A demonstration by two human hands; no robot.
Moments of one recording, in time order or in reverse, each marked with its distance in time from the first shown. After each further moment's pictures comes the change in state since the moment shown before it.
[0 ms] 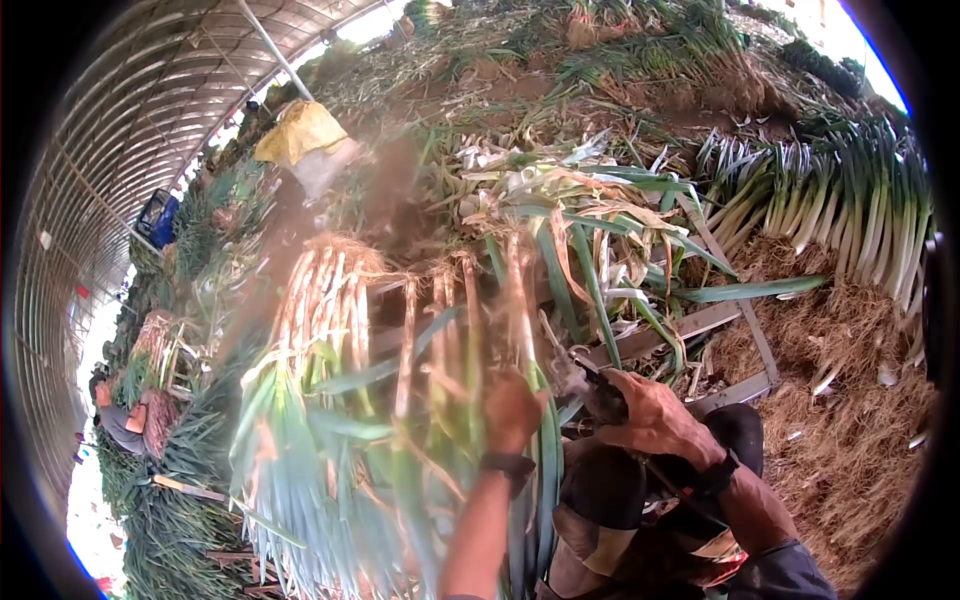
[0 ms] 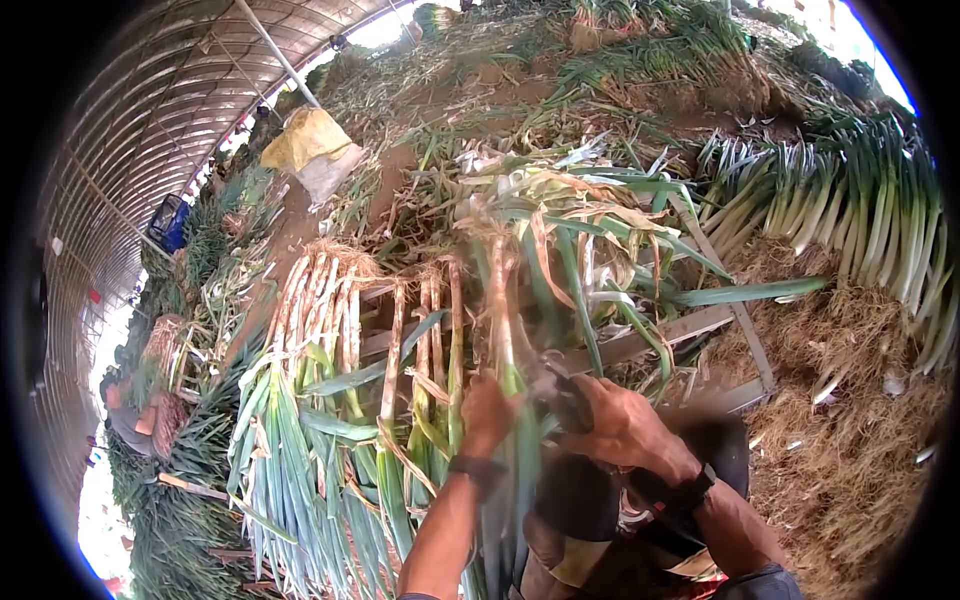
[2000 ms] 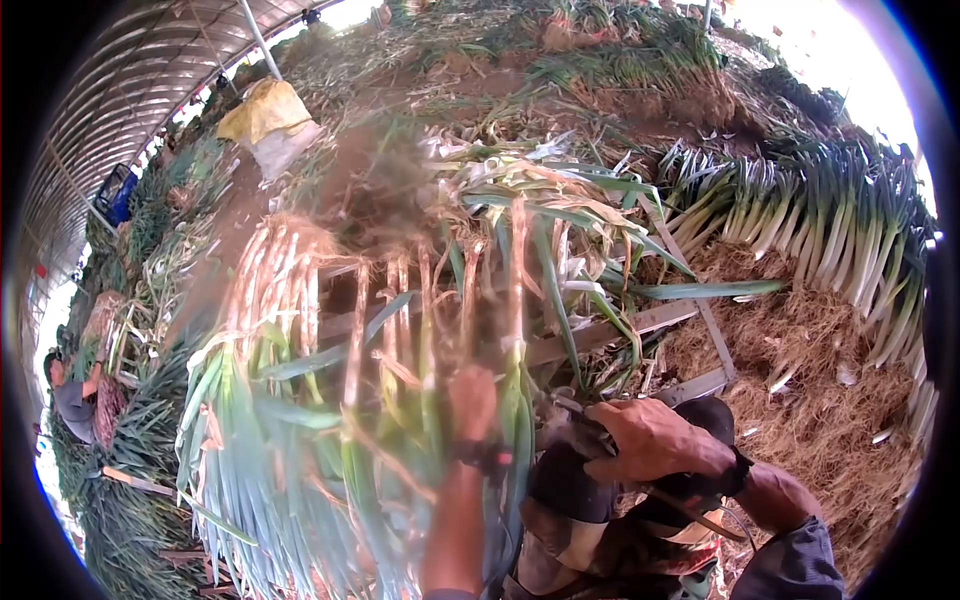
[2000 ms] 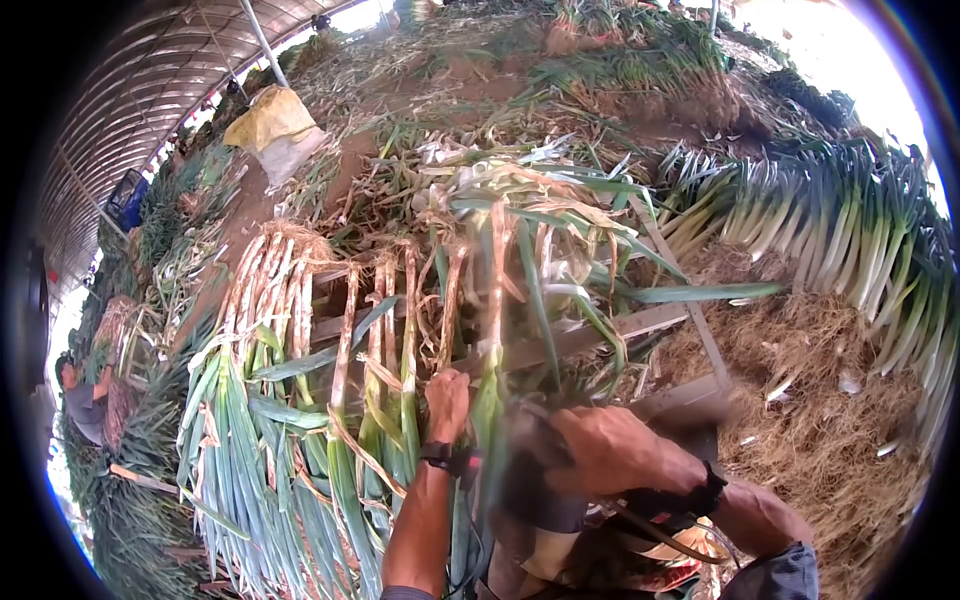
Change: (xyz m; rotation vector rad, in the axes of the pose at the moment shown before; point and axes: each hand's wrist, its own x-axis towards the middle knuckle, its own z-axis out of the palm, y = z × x) left_hand 0.002 -0.022 0.045 -0.440 0.124 0.019; right_hand -0.032 -0.046 -0.028 -0.281 -0.358 0.087
